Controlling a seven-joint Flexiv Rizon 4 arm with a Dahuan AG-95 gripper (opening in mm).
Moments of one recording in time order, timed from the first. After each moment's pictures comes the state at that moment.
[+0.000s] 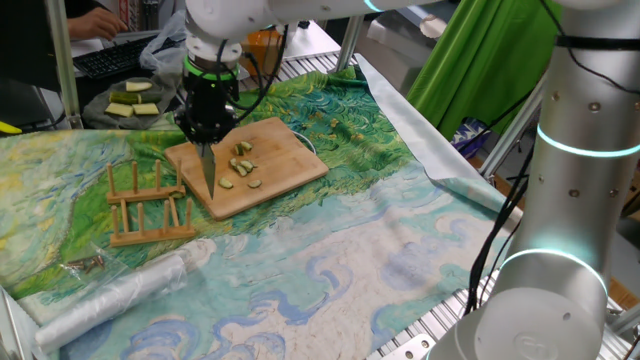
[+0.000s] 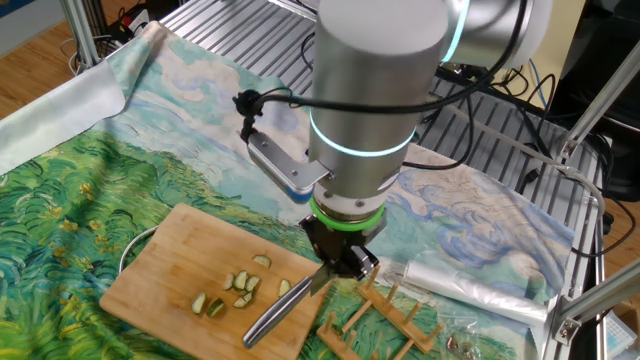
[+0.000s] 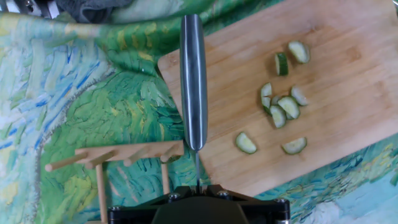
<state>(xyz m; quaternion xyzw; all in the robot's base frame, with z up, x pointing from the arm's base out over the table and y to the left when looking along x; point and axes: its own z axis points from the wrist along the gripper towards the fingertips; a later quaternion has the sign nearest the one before) 0.607 0.157 0.144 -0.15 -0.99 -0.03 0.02</state>
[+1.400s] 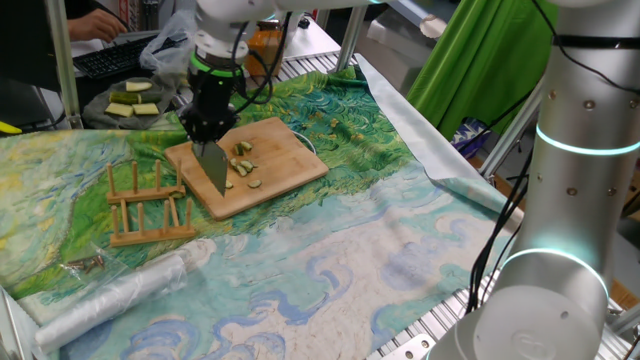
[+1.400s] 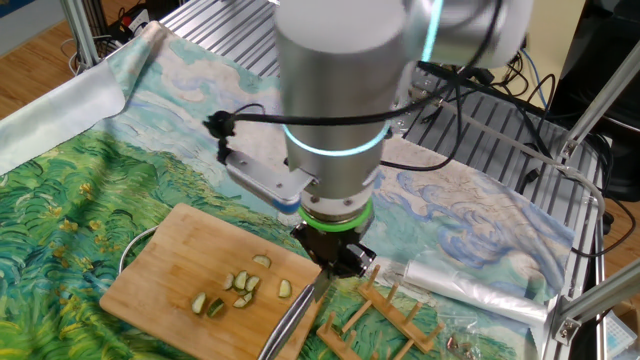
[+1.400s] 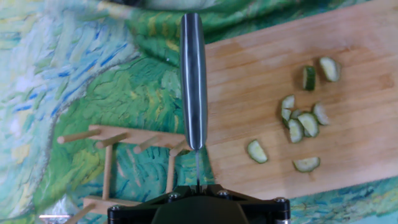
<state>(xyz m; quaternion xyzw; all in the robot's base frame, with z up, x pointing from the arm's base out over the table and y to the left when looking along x) 0.606 0.160 0.144 -0.05 -1.00 -0.08 0.02</state>
